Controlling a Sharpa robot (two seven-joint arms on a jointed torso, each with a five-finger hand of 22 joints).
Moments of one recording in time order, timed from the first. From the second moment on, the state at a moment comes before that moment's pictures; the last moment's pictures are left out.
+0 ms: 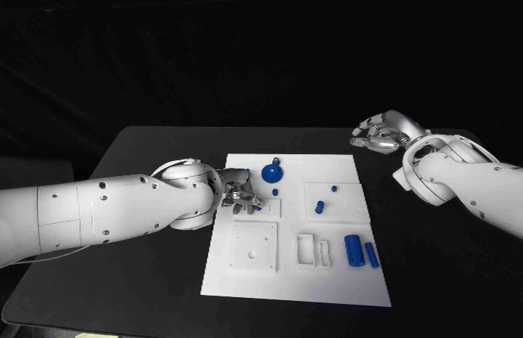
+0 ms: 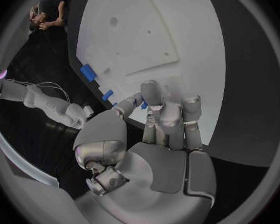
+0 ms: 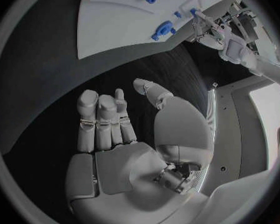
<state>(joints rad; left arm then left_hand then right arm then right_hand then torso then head) 1.36 -0.79 -0.24 1.57 -1.18 -0.10 -0.43 0.75 0.05 0.62 -0.16 0.34 1.22 0.02 0.29 0.71 1.43 -0.09 0.86 0.48 1.30 -0.17 1.49 0.69 0.11 0.98 -0.14 1.25 1.12 1.29 -0.72 0.00 1.22 -1.14 -0.44 -0.11 0.99 -0.22 0.57 -0.11 0.52 0.92 0.13 0.23 0.56 0.98 0.02 1.25 0.98 1.26 -0.09 1.17 1.07 0.18 1.17 -0.07 1.09 1.31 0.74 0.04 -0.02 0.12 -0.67</state>
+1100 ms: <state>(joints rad) 1.36 -0.78 -0.24 1.56 -1.17 -0.07 -0.44 0.70 -0.06 0.66 -0.09 0.06 1.24 0.01 0.31 0.69 1.41 -0.11 0.87 0.48 1.29 -0.20 1.49 0.68 0.13 0.98 -0.14 1.25 1.13 1.29 -0.72 0.00 1.22 -1.14 -0.44 -0.11 0.99 -0.22 0.57 -0.11 0.52 0.92 0.13 0.23 0.56 0.98 0.02 1.25 0.98 1.26 -0.09 1.17 1.07 0.18 1.17 -0.07 1.09 1.31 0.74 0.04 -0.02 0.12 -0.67</state>
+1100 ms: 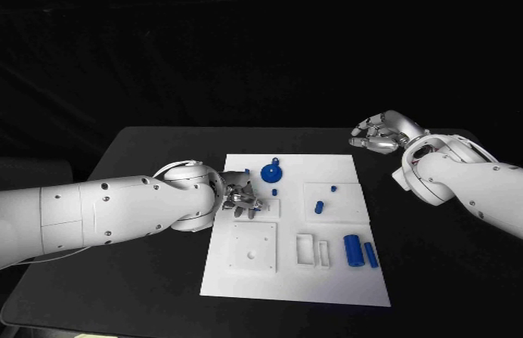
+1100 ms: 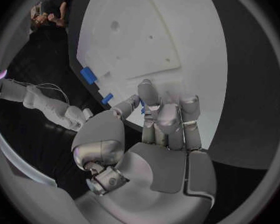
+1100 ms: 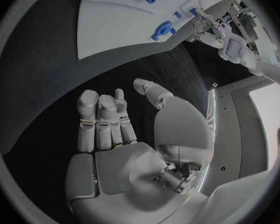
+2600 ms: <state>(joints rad) 1.36 -0.79 -0.23 1.54 -1.17 -0.09 -0.44 0.68 -0.25 0.69 0.10 0.05 1.22 0.01 0.32 0.70 1.41 -0.10 0.87 0.47 1.29 -0.20 1.49 0.68 0.12 0.98 -0.14 1.25 1.13 1.29 -0.72 0.00 1.22 -1.14 -0.44 -0.11 0.99 -0.22 0.57 -0.11 0.52 0.92 0.13 0.23 0.56 0.98 0.02 1.25 0.98 1.26 -0.09 1.17 1.07 0.18 1.17 -0.07 1.09 1.31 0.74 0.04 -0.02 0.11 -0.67</state>
